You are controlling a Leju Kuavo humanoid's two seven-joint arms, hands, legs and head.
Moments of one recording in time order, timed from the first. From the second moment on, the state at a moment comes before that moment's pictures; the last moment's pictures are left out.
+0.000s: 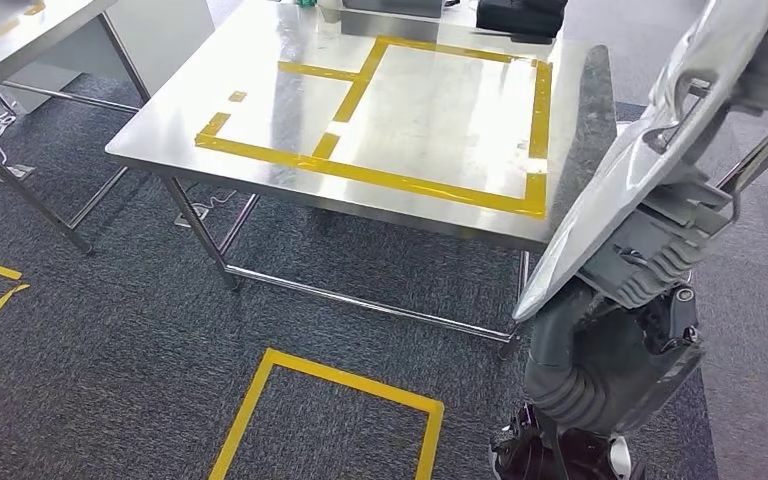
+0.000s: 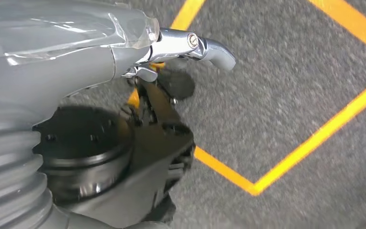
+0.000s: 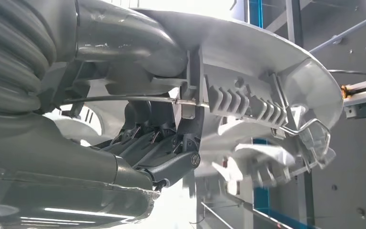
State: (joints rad) left arm -0.11 -0.25 1.18 -0.20 -0.83 -0.18 -0.41; right arm 0.00 0.08 0.53 -1.93 0.45 -0.59 -0.69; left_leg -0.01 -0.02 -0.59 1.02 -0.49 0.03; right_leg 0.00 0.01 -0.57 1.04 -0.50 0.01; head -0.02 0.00
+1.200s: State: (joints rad) left arm -0.11 -0.24 1.18 -0.20 -0.86 -0.13 -0.41; right arm 0.01 0.08 0.53 -1.93 0.46 -0.60 -0.69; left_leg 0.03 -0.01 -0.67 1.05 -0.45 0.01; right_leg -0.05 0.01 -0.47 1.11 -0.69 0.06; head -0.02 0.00
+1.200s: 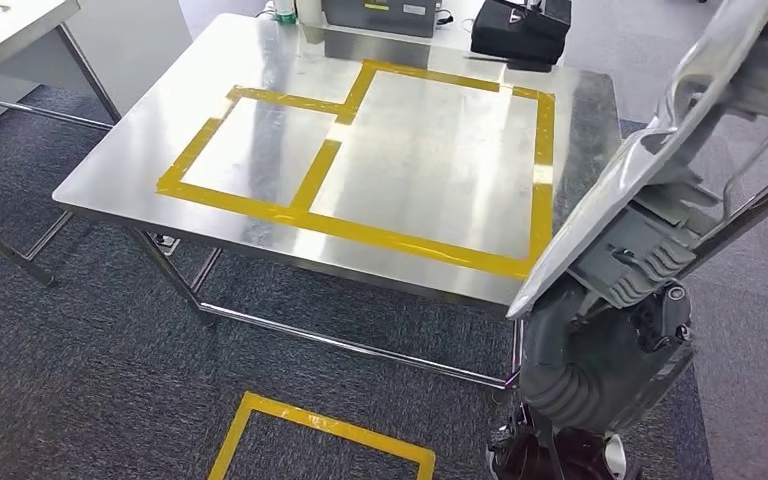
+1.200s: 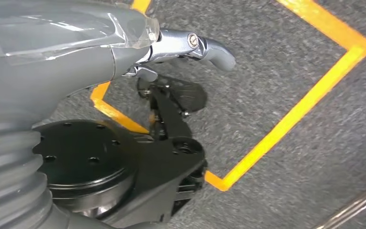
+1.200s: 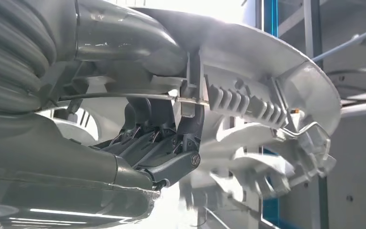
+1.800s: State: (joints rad) left arm -0.11 -0.25 1.18 -0.20 -0.85 -0.16 -0.42; right arm 0.01 0.08 0.53 -1.93 0.46 -0.60 -0.69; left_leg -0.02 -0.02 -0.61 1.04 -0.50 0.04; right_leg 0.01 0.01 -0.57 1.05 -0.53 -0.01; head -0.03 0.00
